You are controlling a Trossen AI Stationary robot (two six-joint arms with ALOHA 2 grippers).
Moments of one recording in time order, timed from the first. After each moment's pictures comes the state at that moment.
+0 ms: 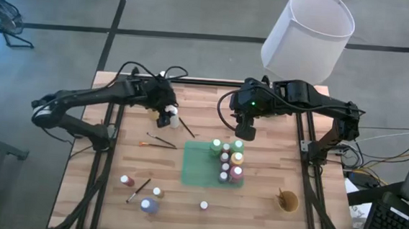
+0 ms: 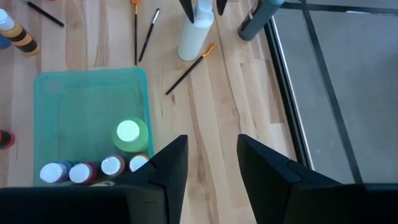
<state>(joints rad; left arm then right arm) 0.45 1.24 0.95 -0.64 0.00 0.23 -0.01 1.66 2.05 -1.33 0.24 0.02</state>
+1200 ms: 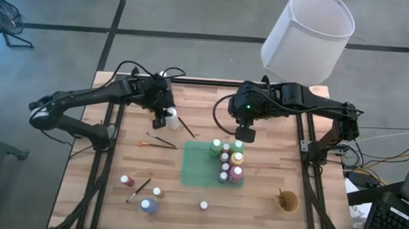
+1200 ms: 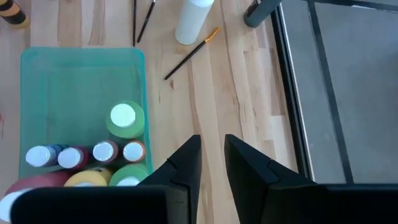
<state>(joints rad) 0.47 1.19 0.94 -0.67 0.11 0.27 -0.01 1.66 1.99 -1.33 0.24 -0.03</state>
